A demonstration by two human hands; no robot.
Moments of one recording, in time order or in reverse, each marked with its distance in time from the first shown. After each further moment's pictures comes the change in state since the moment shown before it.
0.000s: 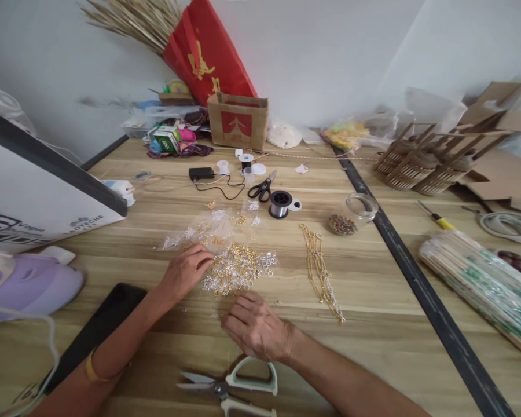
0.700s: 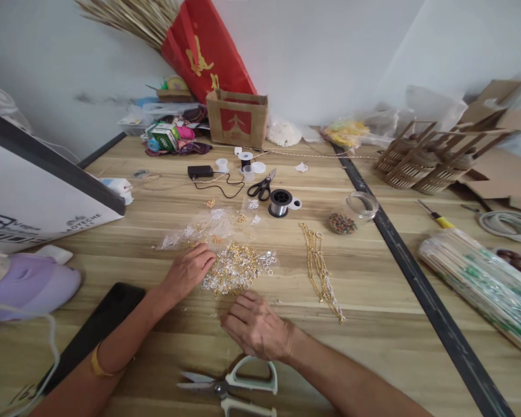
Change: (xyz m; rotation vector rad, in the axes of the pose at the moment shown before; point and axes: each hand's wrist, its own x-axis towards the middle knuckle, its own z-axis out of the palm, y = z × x) left_hand 0.006 0.004 0.001 0.203 -0.057 0.157; right_hand -0.002 0.001 0.001 -0.013 -0.020 0.001
